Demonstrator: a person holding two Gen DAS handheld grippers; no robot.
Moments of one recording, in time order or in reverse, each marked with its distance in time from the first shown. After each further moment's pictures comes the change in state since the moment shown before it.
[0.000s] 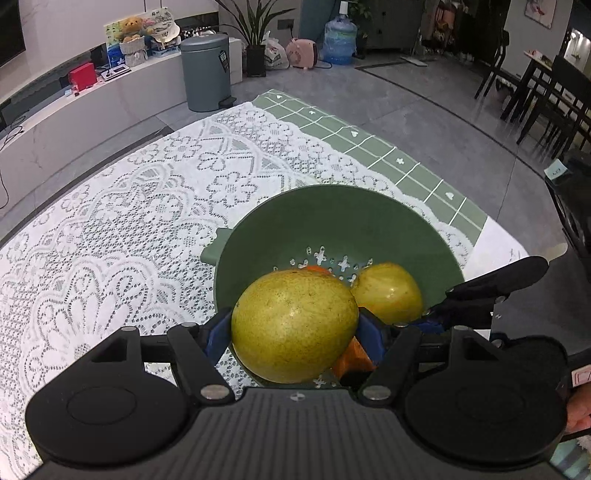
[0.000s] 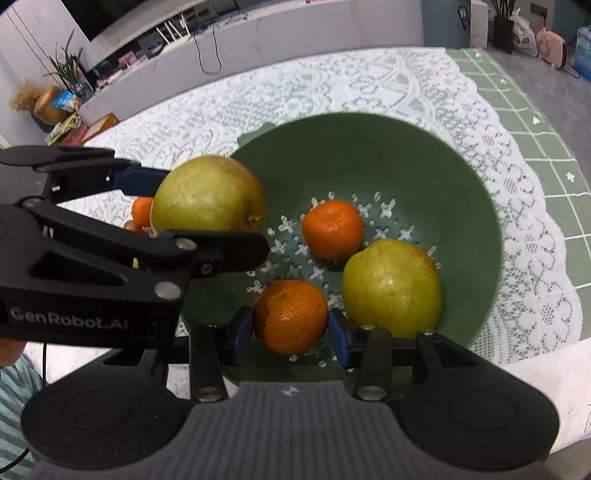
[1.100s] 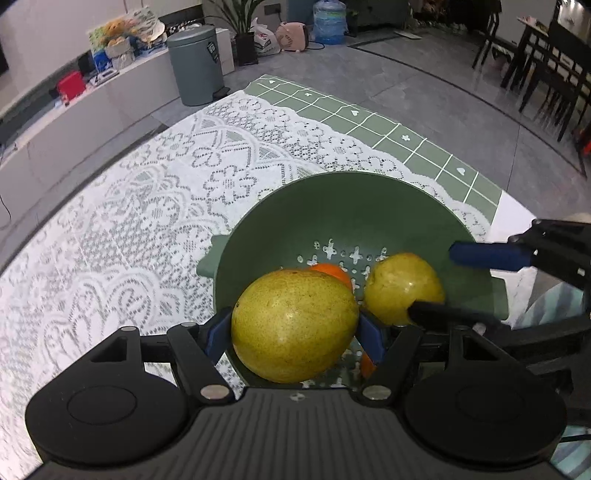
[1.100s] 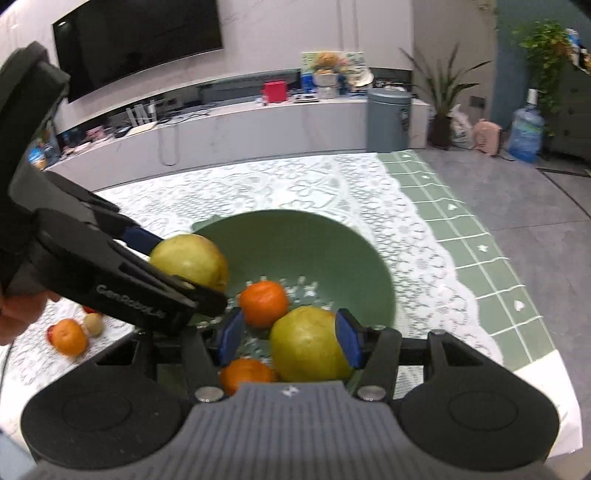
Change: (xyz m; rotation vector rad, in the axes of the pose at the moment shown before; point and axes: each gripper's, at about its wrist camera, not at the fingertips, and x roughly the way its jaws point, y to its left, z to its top) left arm 0.020 -0.007 0.011 0.100 0.054 0.043; right arm -0.048 -0.006 -0.035 0.001 -0.427 -0.245
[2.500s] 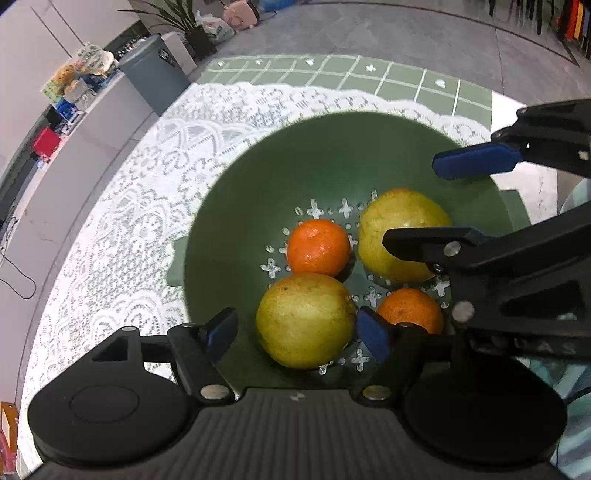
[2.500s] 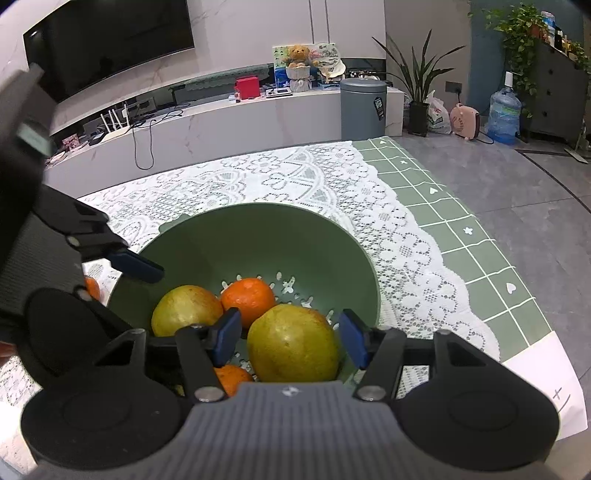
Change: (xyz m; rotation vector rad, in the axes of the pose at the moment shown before) left arm 0.023 -0.039 -0.007 0.288 0.096 0.120; right arm 0.013 -0.005 -0.003 0.050 0.027 -0.032
